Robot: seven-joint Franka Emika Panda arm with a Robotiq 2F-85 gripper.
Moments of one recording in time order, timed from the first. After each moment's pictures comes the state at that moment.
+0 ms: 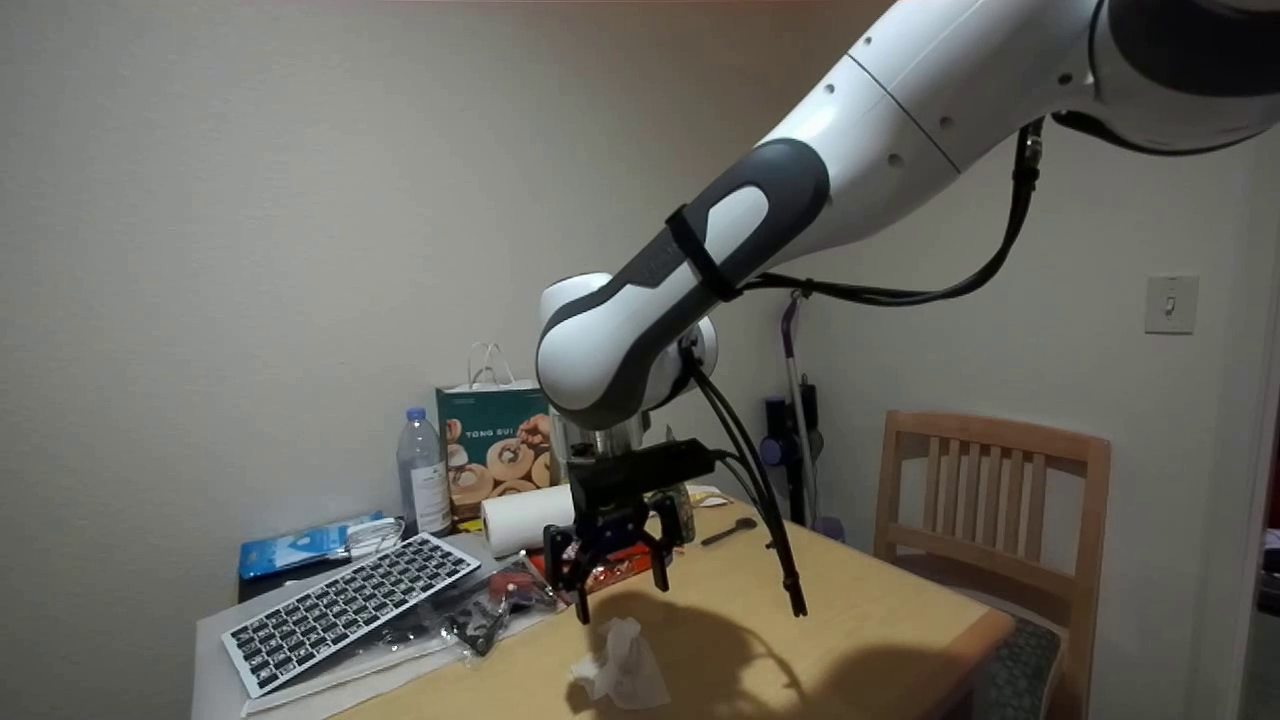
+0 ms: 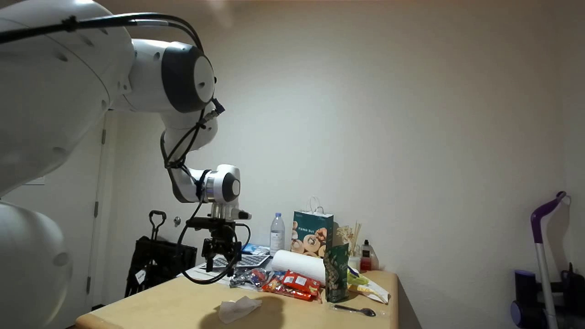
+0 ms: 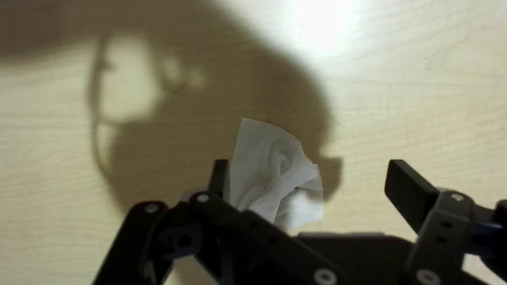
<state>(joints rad) 0.28 0.53 0.05 -1.70 -0.05 2.13 0.50</state>
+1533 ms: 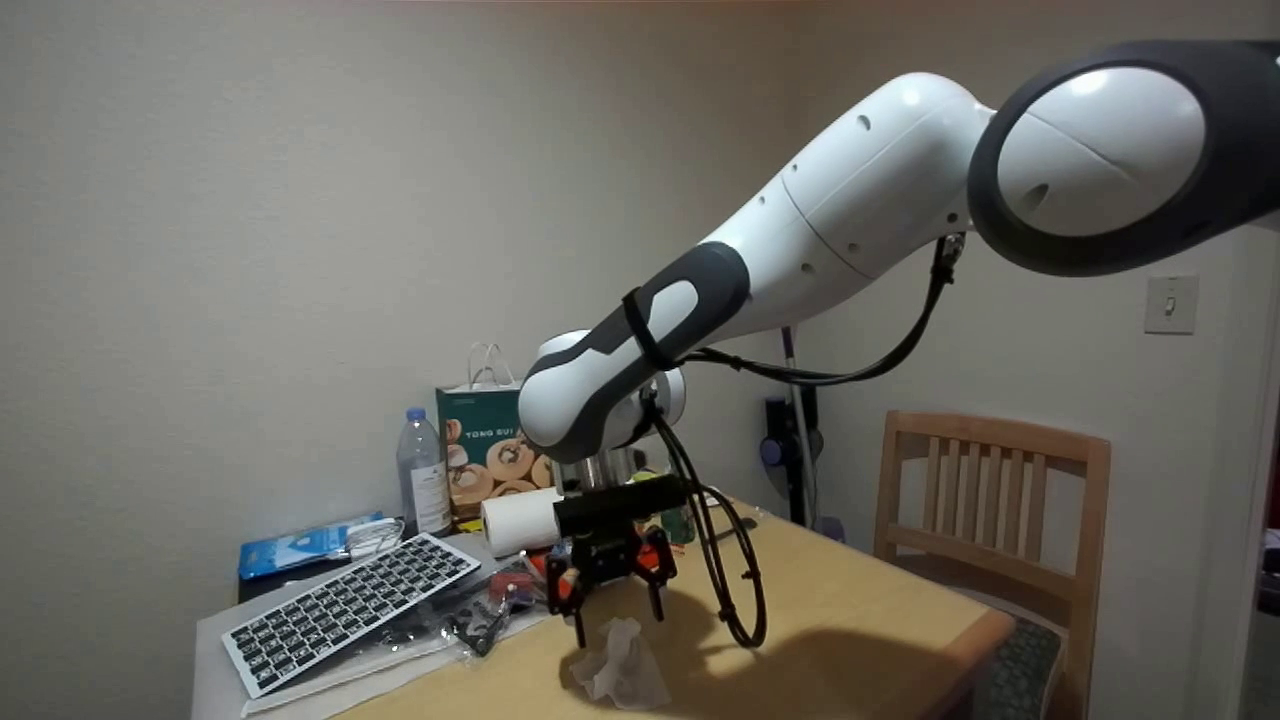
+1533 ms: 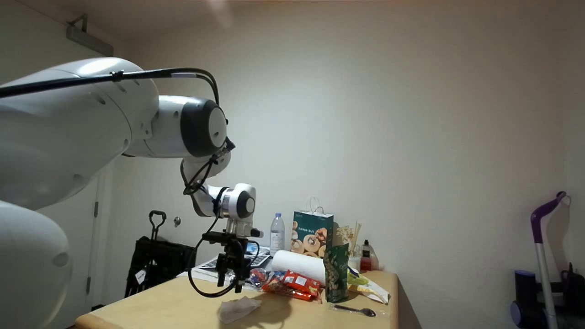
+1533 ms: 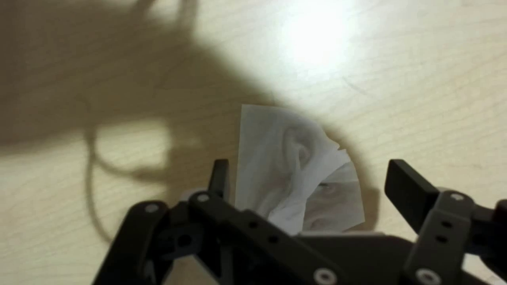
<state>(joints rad) 0.28 0.79 -0.01 -1.39 0.05 1.98 0.55</state>
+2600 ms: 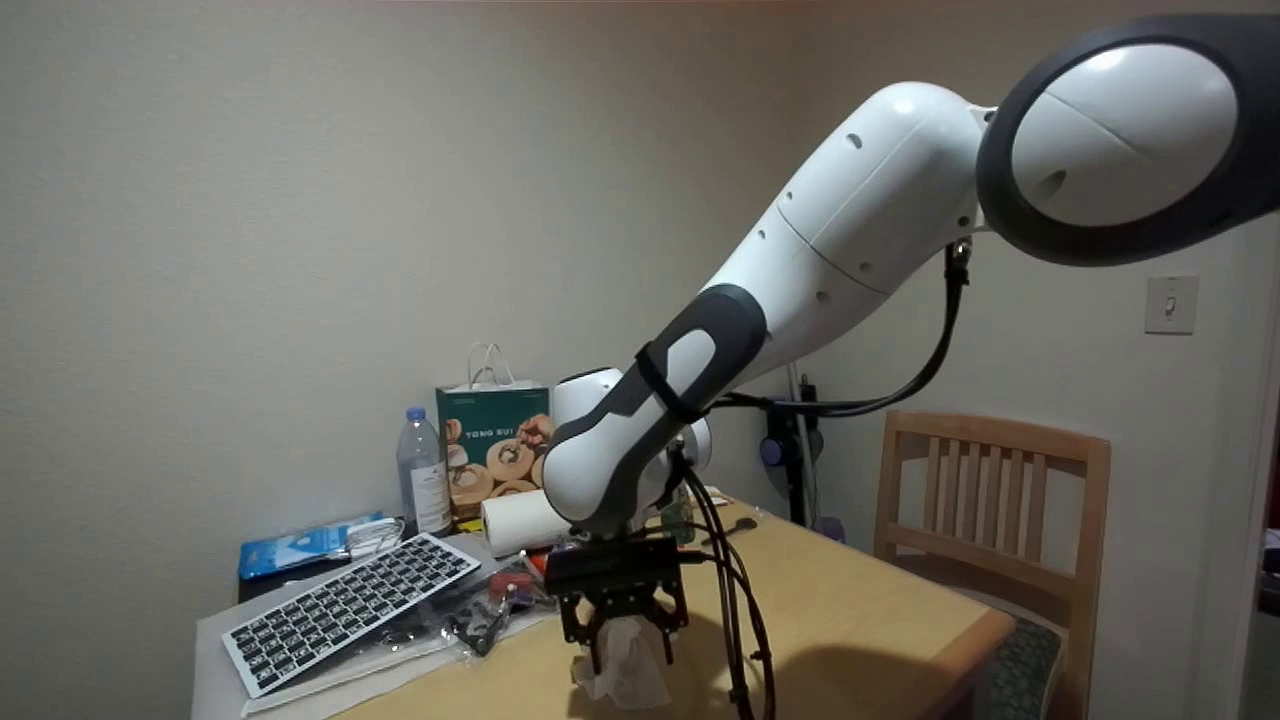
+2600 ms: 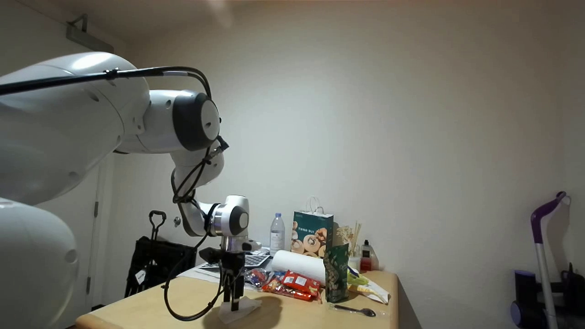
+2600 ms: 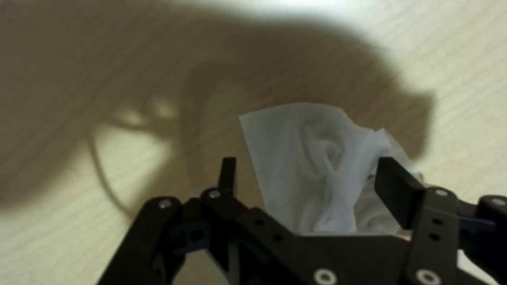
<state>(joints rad) 0.34 0.77 -0.08 -1.58 0.03 2.24 0.92</state>
